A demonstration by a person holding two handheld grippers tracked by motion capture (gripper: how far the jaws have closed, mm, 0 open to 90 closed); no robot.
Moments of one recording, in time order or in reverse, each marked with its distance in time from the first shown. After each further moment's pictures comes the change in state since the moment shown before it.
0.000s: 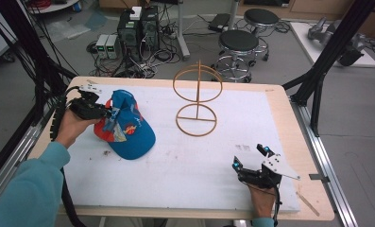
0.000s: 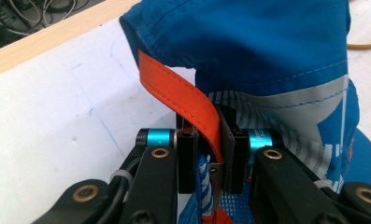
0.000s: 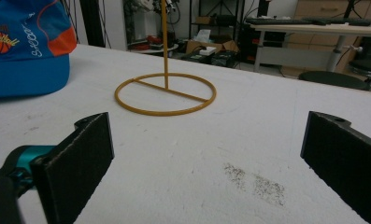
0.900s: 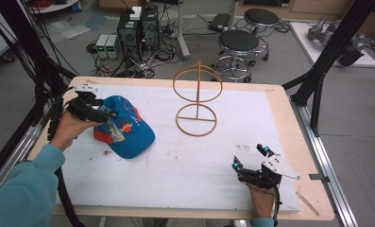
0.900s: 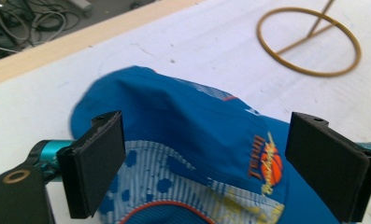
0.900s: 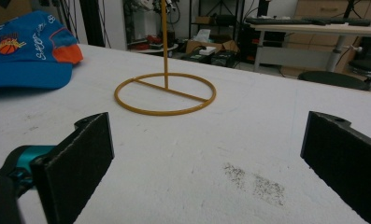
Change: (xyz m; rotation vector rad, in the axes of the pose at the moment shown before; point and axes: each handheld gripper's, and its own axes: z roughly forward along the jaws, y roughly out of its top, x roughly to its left) left arm -0.007 -0.002 -0.007 -0.097 -0.071 -0.027; right arm 0.000 0.000 0.000 0.000 -0.001 0.000
